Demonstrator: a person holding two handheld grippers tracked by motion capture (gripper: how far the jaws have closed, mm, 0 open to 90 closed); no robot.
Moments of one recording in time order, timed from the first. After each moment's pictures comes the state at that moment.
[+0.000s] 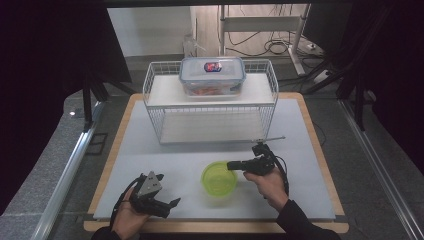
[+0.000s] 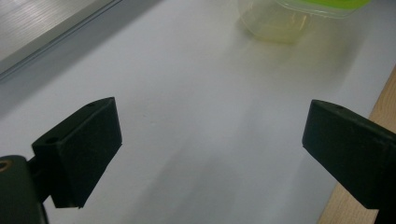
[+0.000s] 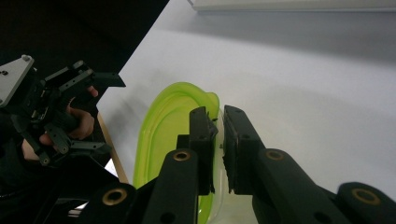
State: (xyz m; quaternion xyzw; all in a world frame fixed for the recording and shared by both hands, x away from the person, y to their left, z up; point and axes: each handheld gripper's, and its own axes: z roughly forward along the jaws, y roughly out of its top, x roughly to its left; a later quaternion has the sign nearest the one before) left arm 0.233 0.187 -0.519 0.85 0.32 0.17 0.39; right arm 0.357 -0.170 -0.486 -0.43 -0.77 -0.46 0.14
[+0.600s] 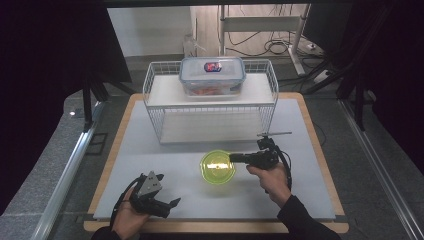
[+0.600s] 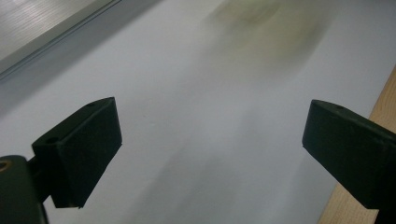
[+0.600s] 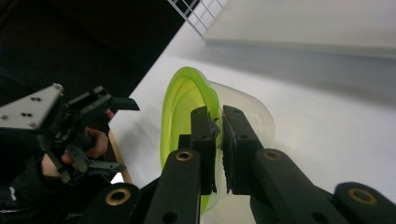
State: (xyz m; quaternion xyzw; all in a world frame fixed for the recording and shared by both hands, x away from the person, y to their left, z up) left arm 0.233 0.186 -0.519 0.85 0.32 0.17 0.39; right arm 0.364 -0.178 -0.468 -0.42 -0.75 -0.49 0.13
